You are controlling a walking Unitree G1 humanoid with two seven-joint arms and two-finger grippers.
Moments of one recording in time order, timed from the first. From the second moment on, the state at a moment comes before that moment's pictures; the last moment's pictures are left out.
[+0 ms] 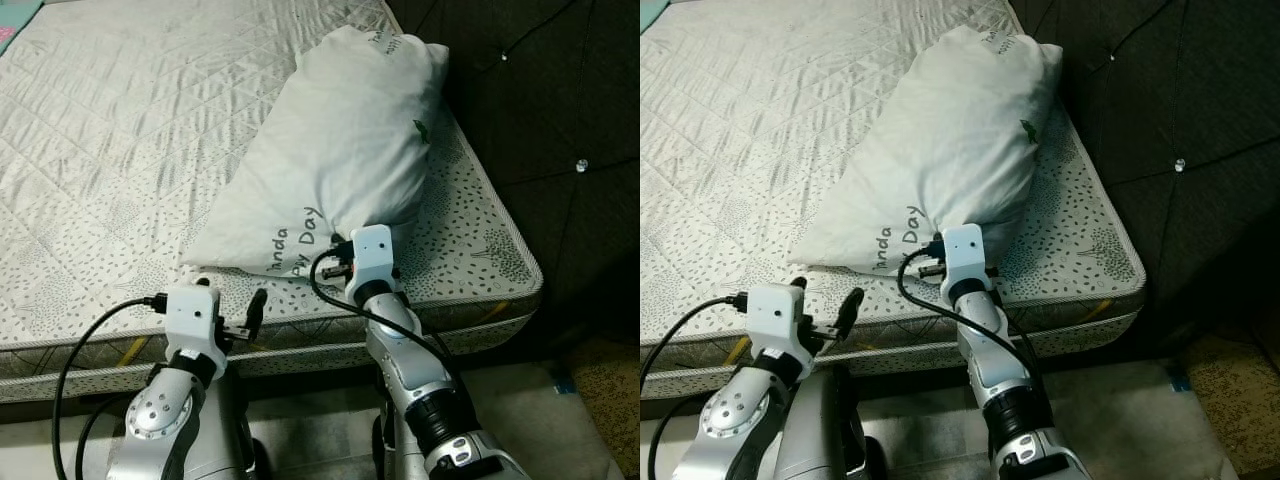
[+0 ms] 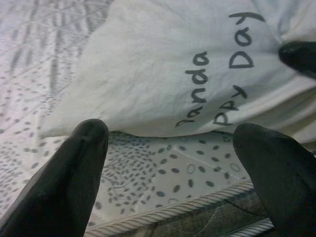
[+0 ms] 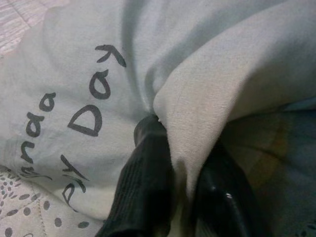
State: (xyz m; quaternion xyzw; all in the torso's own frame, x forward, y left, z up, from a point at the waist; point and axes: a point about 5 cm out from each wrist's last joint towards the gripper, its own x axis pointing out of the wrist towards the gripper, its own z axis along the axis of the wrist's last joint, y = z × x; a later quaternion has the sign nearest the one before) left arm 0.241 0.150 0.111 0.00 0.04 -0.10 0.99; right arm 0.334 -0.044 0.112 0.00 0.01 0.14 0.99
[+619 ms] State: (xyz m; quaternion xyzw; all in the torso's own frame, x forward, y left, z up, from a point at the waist) left arm 0.237 0.138 0.105 -0.01 0.05 -0.15 0.99; right arm 0.353 -0.050 0.122 -0.02 0.00 0.13 0.99
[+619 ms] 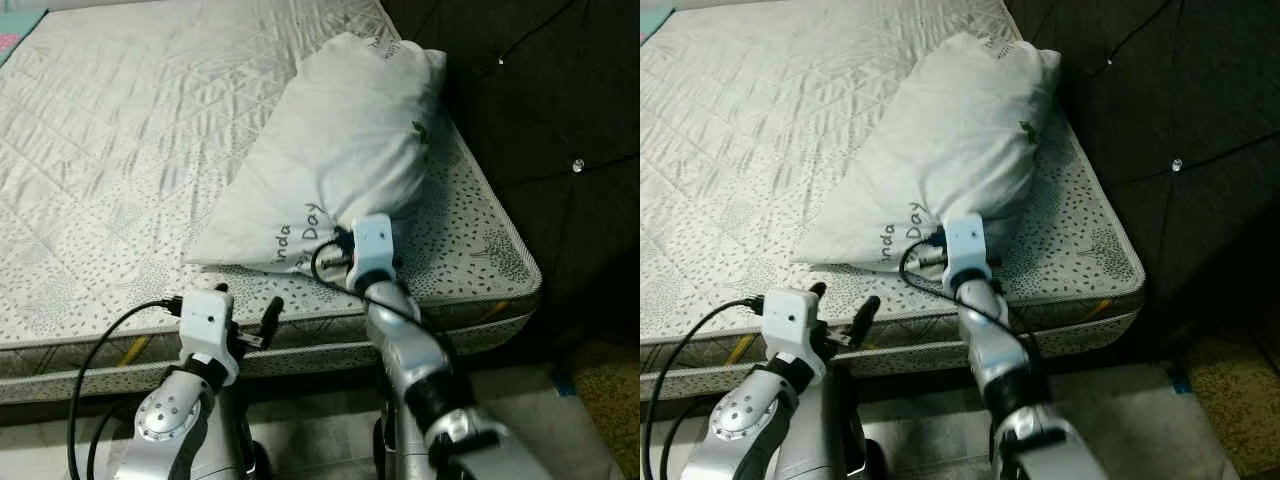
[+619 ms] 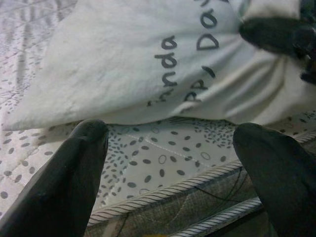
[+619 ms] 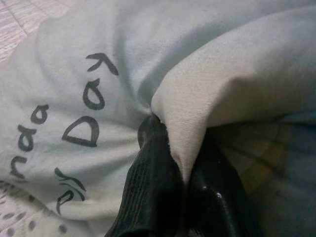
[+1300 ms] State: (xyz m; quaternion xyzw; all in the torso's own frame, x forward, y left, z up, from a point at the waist) left arm 0.236 0.145 0.104 0.00 0.05 -0.12 0.99; right arm 0.403 -0.149 0.180 -0.14 -0.03 0.04 0.99
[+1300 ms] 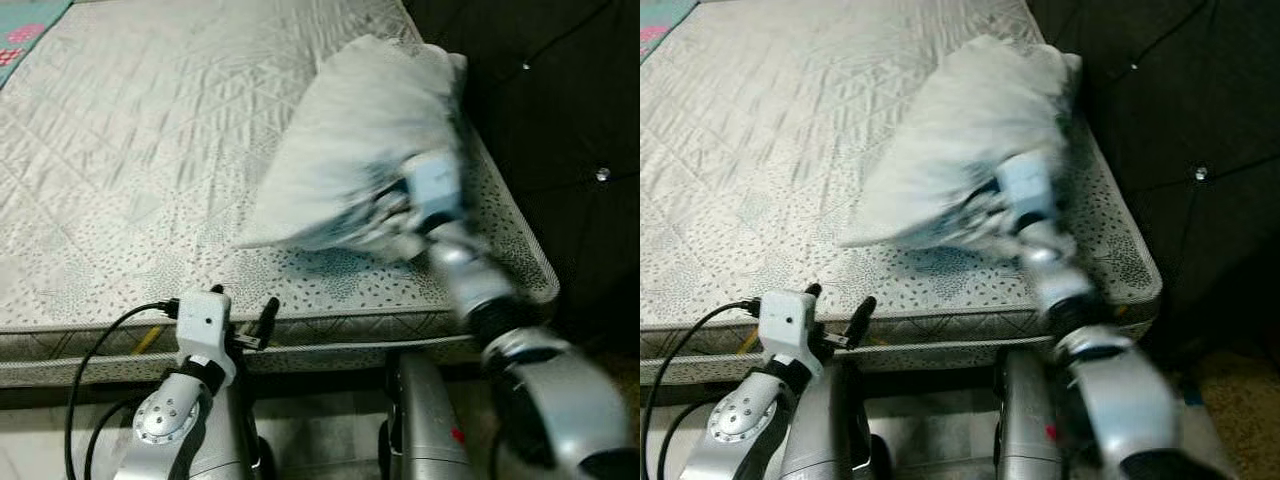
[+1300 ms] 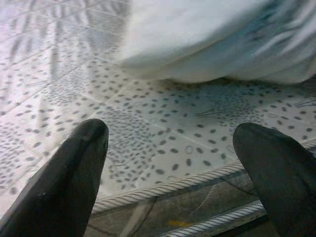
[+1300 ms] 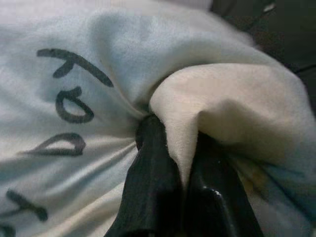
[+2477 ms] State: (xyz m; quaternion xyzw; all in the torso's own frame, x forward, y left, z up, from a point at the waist) left arm 0.240 0.146 0.104 0.00 0.04 -0.13 0.99; right arm 0.366 -0.276 0.153 -0.15 0.00 -0.13 0.98
